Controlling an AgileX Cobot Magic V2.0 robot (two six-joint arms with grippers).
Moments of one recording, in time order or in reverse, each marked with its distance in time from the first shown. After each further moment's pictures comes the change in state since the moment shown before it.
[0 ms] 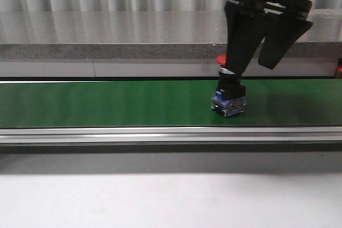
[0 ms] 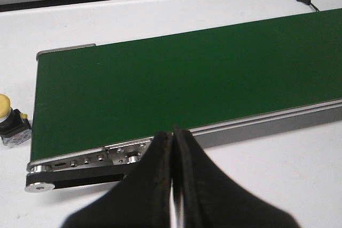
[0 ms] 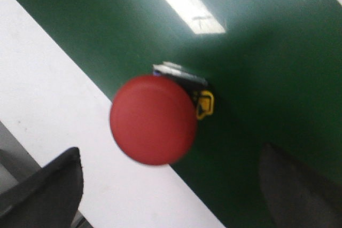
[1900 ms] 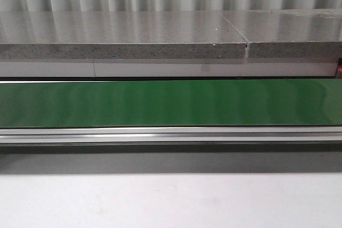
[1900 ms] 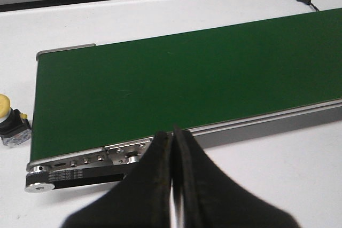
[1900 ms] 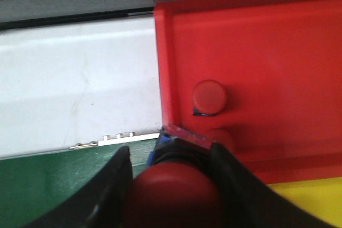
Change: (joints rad) left arm 0.000 0.000 0.000 0.000 0.000 0.000; right arm -0.729 -0.043 -0.249 -0.102 -0.095 0.266
